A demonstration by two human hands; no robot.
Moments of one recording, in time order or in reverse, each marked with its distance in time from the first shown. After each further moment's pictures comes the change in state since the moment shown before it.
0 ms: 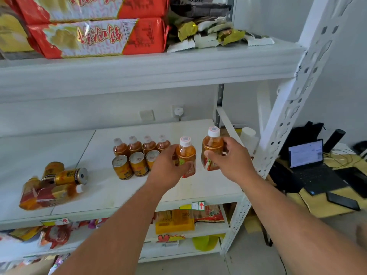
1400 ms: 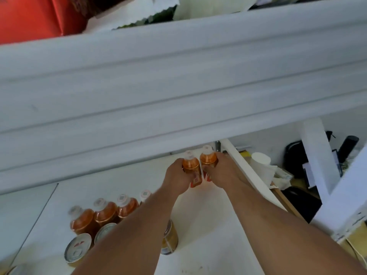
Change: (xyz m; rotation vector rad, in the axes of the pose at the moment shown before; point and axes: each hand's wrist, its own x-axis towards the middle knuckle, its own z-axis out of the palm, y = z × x) left_hand 0.252 -0.079 0.103 0.088 -0.120 -0.038; right_hand 0.226 0.062 0.084 -0.234 0.079 0.179
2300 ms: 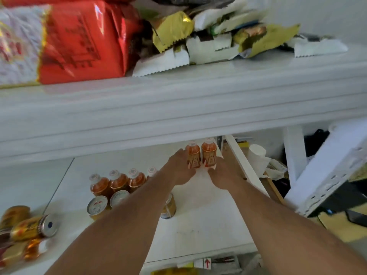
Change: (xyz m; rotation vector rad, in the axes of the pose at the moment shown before) left_hand -0.067 0.045 -0.038 0.309 -0.156 0.041; right_hand -0.058 0.009 -0.027 -0.322 -0.208 -0.123
